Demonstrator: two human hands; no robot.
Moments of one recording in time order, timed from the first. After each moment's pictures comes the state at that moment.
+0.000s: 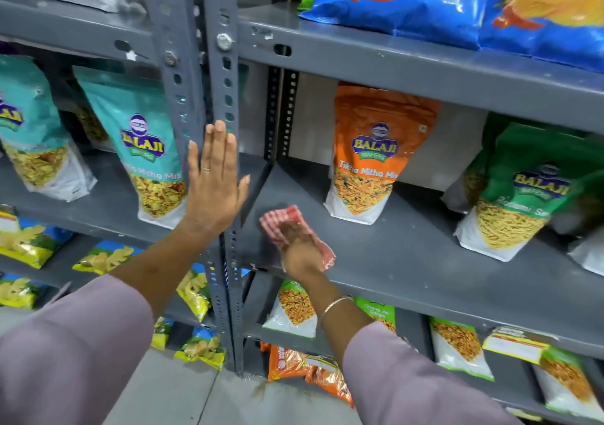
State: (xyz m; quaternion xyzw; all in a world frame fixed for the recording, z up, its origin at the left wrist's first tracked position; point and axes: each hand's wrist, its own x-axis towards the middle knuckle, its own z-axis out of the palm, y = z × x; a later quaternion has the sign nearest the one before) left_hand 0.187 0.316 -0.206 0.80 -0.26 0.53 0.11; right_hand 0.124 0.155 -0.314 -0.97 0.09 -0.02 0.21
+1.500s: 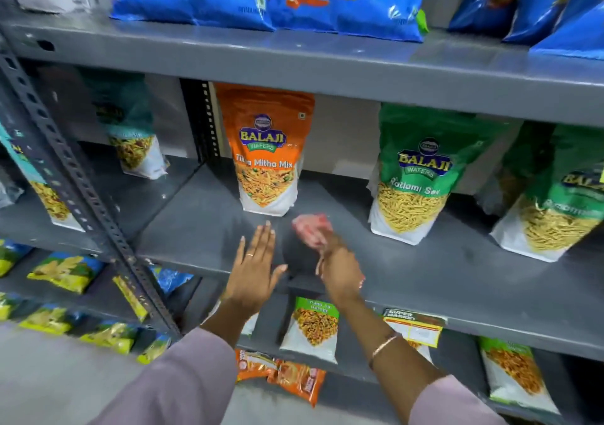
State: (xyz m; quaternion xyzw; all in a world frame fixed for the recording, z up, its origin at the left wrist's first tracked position) left_hand 0.029 0.093 -0.313 0.95 -0.29 0.13 0.05; right_hand -0.028 -0.070 -0.276 -0.95 0.22 -0.07 0.22
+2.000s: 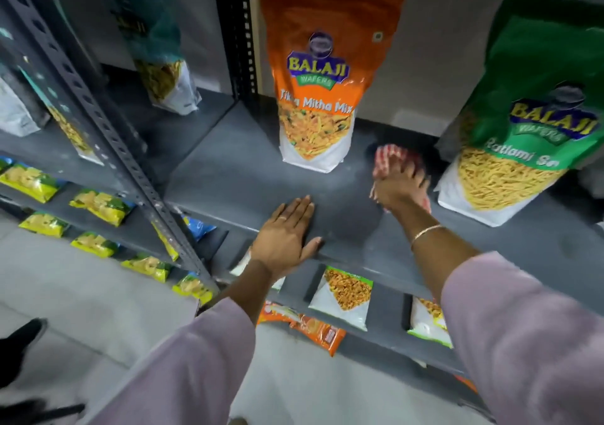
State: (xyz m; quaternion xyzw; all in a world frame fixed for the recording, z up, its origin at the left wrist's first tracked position) left_hand 0.051 0.108 -0.340 0.94 -0.32 0.10 0.09; right_hand 0.091 -0.128 -0.303 -0.95 0.28 -0.02 0.14
